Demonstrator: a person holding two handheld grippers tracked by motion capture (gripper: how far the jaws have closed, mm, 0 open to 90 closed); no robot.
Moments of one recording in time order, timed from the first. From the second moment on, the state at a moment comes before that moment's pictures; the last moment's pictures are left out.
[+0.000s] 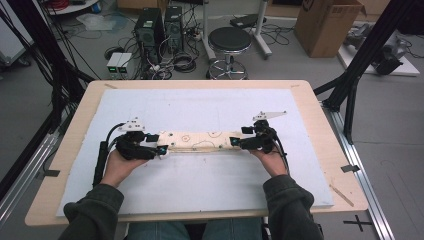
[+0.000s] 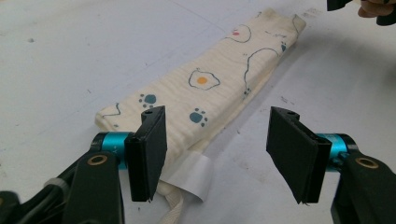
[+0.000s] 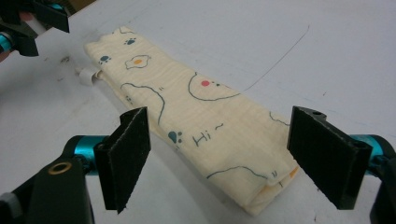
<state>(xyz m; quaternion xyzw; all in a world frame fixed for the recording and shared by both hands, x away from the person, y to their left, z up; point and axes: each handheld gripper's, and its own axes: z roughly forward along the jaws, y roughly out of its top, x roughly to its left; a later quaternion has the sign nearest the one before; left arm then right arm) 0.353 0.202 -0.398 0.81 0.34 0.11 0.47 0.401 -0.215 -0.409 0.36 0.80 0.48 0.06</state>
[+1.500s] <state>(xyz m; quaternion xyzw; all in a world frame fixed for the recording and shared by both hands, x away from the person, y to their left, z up) 0.299 0.222 -0.404 0.80 0.33 0.13 0.48 0.345 -0.251 -0.412 0.35 0.80 0.47 0.10</state>
